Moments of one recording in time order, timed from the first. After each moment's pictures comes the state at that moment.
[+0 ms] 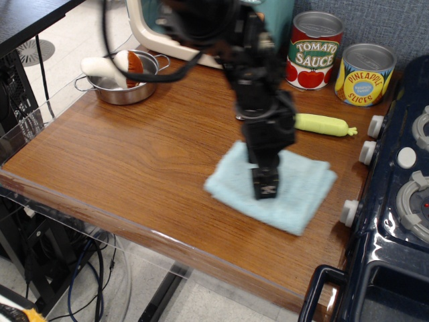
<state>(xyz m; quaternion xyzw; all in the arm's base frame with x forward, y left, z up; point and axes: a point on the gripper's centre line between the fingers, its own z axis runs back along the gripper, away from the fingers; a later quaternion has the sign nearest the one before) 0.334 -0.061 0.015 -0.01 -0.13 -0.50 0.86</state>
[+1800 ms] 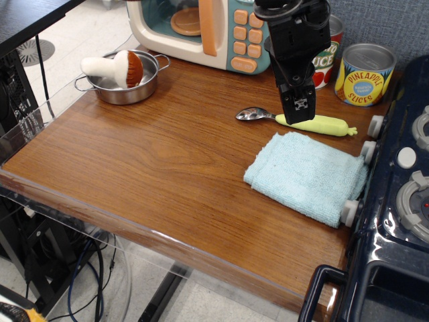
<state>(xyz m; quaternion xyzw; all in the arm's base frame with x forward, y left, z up) 0.356 -0.061 0.110 -0.02 -0.19 -0.48 0.85</state>
